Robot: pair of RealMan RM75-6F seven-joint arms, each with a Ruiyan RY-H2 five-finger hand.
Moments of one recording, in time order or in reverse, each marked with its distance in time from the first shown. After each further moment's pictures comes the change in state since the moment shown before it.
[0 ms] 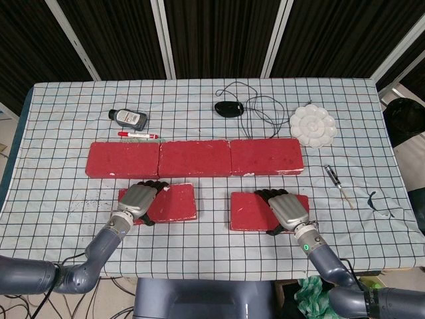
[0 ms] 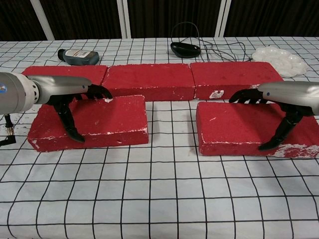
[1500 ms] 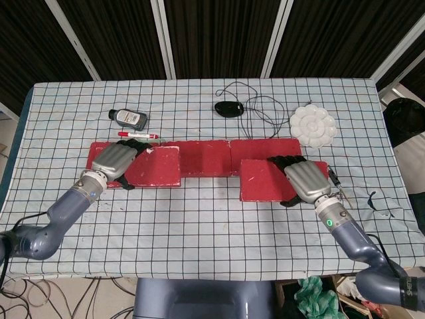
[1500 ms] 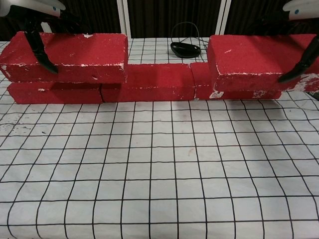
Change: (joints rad) left arm -0.083 0.382 -0.104 0.059 0.099 -0.354 -0.185; right arm 0.079 0.310 0.142 -0.078 -0.036 -0.116 0.124
